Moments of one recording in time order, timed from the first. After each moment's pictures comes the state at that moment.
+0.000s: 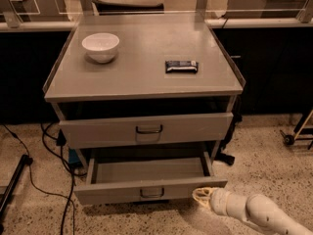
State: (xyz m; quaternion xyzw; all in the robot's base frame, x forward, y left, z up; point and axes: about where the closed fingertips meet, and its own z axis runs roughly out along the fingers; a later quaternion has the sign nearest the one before) arm 0.498 -0.183 0.368 -0.57 0.67 0.09 0.46
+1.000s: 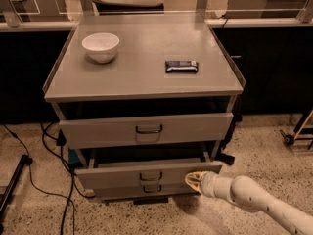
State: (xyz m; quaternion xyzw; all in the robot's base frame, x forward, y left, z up) arm 0.563 -0.161 0.373 -0.61 0.65 0.05 0.46
